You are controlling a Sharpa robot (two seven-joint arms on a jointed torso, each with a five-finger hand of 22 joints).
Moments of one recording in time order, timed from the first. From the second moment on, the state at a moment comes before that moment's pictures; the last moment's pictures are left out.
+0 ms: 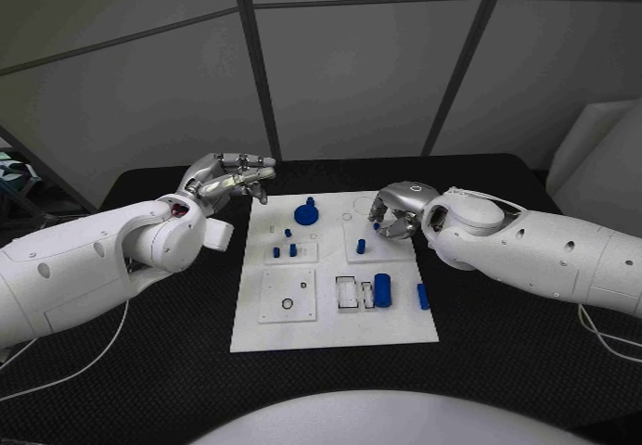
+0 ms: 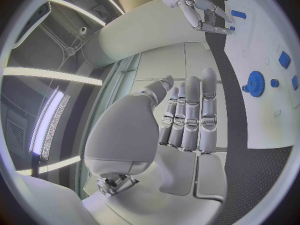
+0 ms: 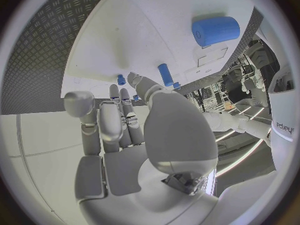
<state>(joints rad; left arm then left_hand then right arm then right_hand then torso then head) 1.08 -0.87 0.05 1.44 -0.12 -0.21 0.36 1.36 -0.14 0.43 -0.07 0.14 1.01 0.15 0.17 0.12 1.05 0.09 0.40 0.14 1.12 0.01 0.91 0.53 0.18 1.13 0.11 0.61 0.70 1.14 -0.68 -0.08 1.31 -1.66 -0.24 -0.14 1.33 -0.15 0.41 -0.06 0.22 1.03 0.16 0.07 0.07 1.08 0.10 0.12 0.15 1.46 0.01 1.23 1.18 0.12 1.33 0.11 1.16 0.85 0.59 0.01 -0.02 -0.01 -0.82</state>
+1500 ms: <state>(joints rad) 1.08 -0.87 0.05 1.43 -0.05 -0.22 0.37 1.35 -0.13 0.40 -0.06 0.14 1.00 0.16 0.17 0.11 1.01 0.10 0.40 0.13 1.12 0.02 0.90 0.52 0.18 1.12 0.11 0.60 0.70 1.14 -0.65 -0.10 1.28 -1.67 -0.24 -0.17 1.35 -0.10 0.55 -0.09 0.14 1.13 0.14 0.10 0.08 1.20 0.07 0.17 0.10 1.46 -0.01 1.30 1.23 0.11 1.38 0.09 1.26 1.00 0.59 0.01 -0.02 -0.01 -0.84</state>
